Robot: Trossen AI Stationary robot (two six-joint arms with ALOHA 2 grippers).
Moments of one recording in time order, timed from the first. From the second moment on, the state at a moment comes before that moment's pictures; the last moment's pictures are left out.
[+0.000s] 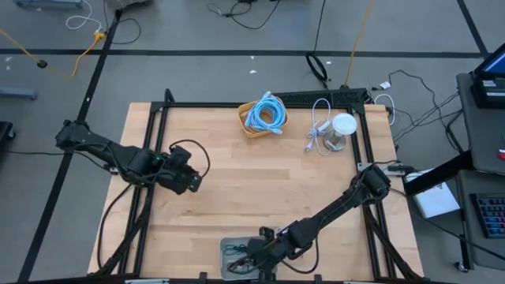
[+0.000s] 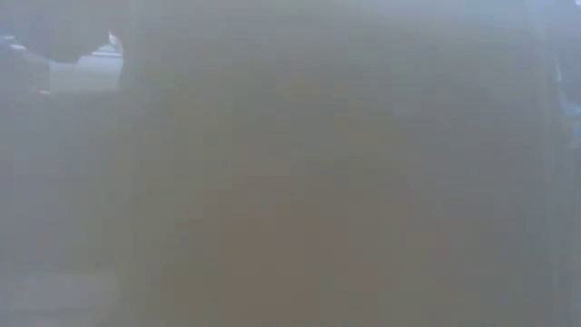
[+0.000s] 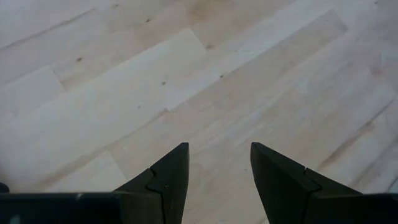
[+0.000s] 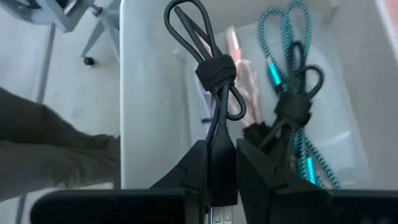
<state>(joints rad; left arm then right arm) -0.37 1.10 0.97 -1.09 -0.47 -1.30 0.59 2.13 1.60 -0.33 0.02 0.72</state>
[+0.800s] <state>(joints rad) -0.37 1.10 0.97 -1.09 -0.49 -1.31 0.58 2.13 1.60 -0.21 -0.03 0.62</state>
